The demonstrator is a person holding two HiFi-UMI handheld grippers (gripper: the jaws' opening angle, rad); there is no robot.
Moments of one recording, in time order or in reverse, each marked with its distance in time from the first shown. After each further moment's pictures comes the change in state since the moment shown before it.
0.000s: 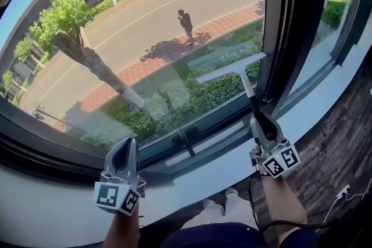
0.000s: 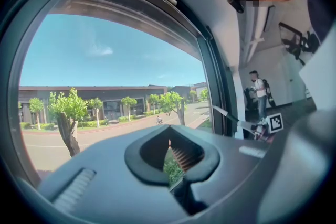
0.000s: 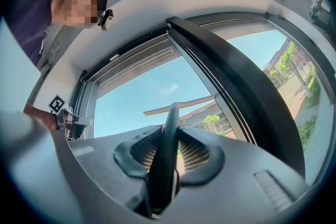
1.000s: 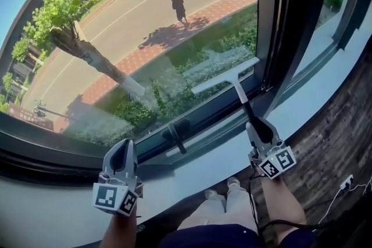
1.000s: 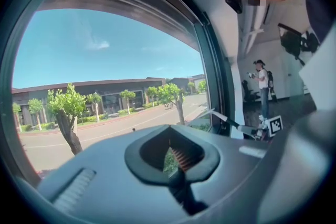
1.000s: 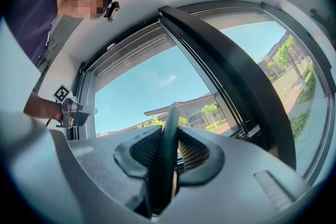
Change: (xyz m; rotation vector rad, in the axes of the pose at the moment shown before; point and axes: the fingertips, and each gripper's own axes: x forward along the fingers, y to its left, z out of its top) left arm 0.008 -0.018 -0.031 0.024 0.102 -0.017; right arm -0.039 -0.016 -0.066 0.035 0.111 -0.014
